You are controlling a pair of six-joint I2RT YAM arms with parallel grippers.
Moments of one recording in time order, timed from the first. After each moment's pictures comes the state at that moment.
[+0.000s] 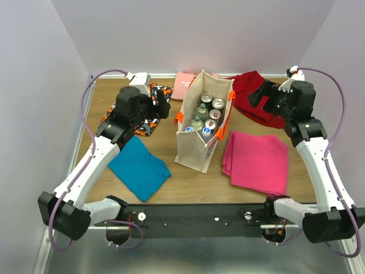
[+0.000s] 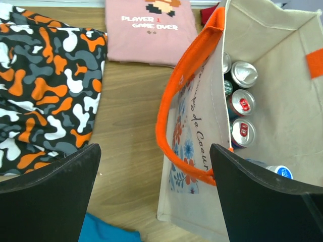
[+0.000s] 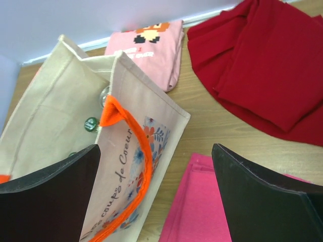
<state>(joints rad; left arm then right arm) -0.39 1.15 1.14 -0.33 0.01 -0.36 0.10 1.12 1.19 -0.42 -0.10 0.36</state>
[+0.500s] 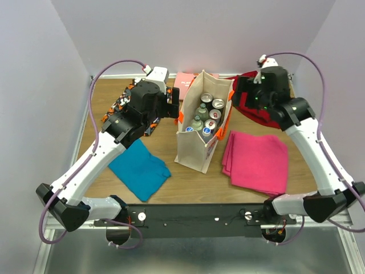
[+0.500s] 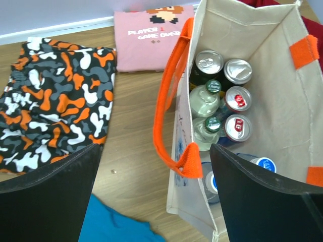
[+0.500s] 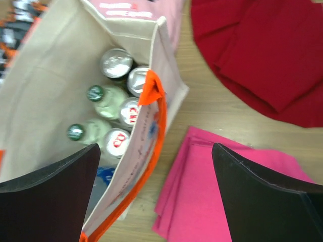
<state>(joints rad) -0.66 1.25 1.42 -0.55 -0.28 -0.25 0.37 1.30 1.55 -0.76 0.15 0.29</state>
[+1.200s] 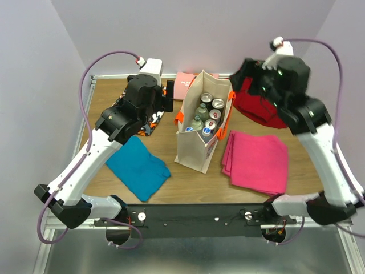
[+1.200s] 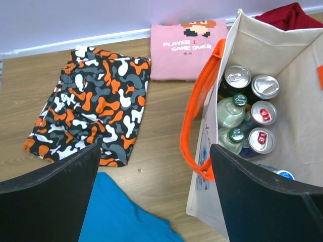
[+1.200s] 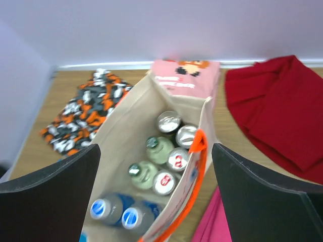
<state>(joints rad) -0.68 1.29 1.59 -0.71 -0.45 -0.22 0.49 1.22 1.66 -0.63 0.19 0.30</state>
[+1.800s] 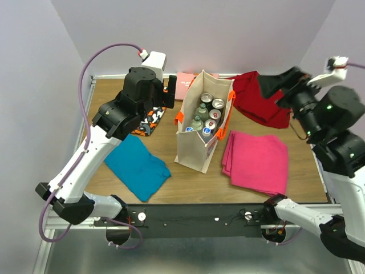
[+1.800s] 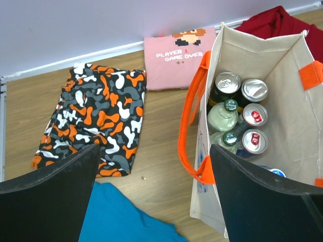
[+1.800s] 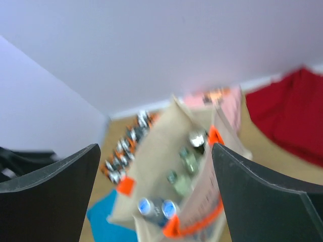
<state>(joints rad) -0.68 1.31 1.70 -0.75 -0.40 -0.15 0.49 0.98 1.57 -0.63 0.26 0.51</state>
